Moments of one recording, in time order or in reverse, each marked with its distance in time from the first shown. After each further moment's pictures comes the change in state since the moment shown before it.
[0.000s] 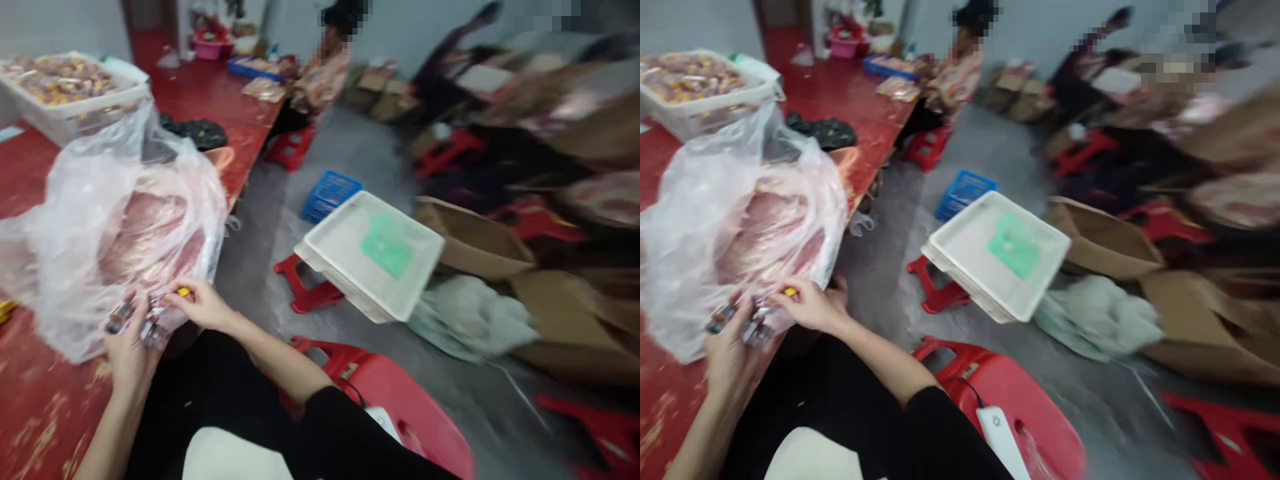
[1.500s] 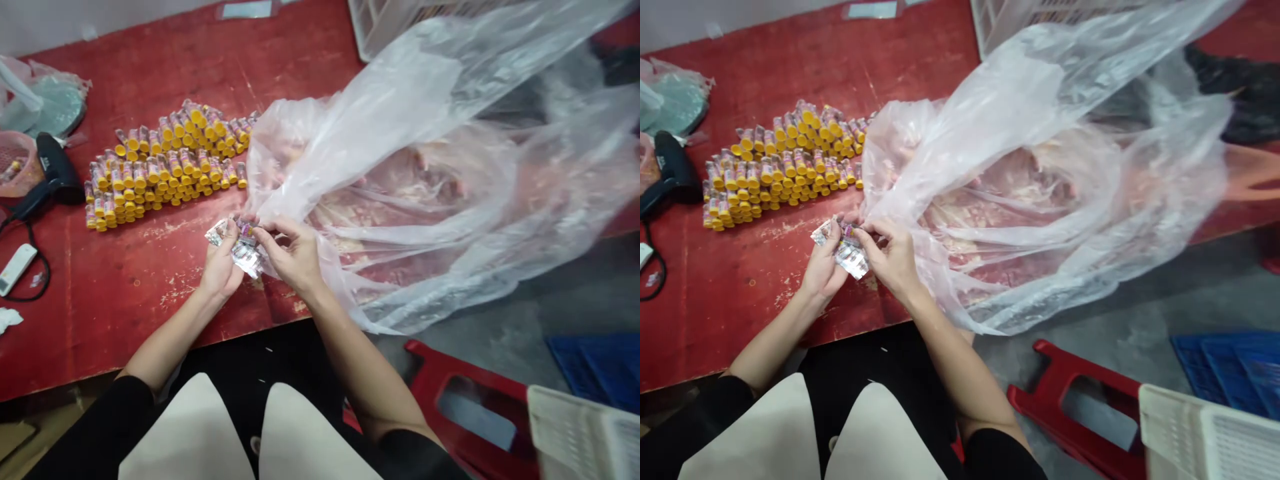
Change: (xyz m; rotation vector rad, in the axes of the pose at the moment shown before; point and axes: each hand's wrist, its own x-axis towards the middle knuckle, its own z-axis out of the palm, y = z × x) left_hand 0.041 0.063 -0.132 -0.475 0.173 0.063; right_hand 0.048 0.029 0.177 -0.166 -0.297 -0.243
